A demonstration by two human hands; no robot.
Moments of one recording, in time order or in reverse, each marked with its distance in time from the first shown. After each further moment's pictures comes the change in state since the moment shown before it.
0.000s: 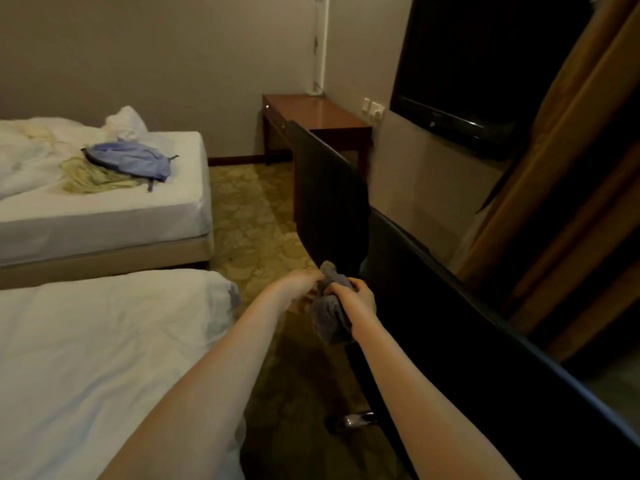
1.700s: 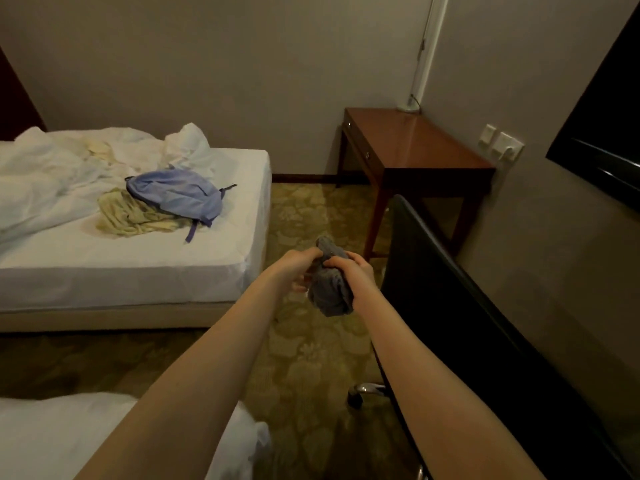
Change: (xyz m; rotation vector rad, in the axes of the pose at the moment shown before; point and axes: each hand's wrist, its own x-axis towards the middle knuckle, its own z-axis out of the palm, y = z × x) left_hand 0.432 0.198 -0.362 -0.321 0.327 -0.019; right_hand 0.459 -0.288 0.330 0.098 -0.368 -0.024
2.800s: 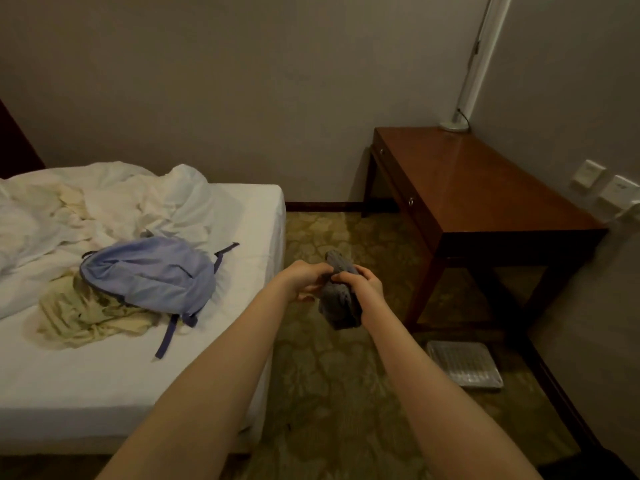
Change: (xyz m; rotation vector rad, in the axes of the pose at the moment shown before) left_hand 0.415 0.225 -0.114 0.025 -0.003 -0.034; right_hand 0.434 -0.161 0.141 0.069 -0.056 0.022
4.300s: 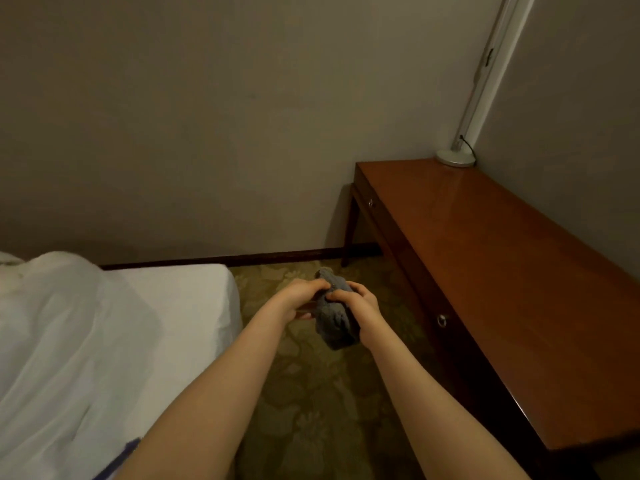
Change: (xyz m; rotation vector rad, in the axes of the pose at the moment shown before) left_hand 0.543 0.316 -0.074 0.009 -0.122 -0.041; right_hand 0.571 -0.214 0.095 -0.056 0.118 0.070
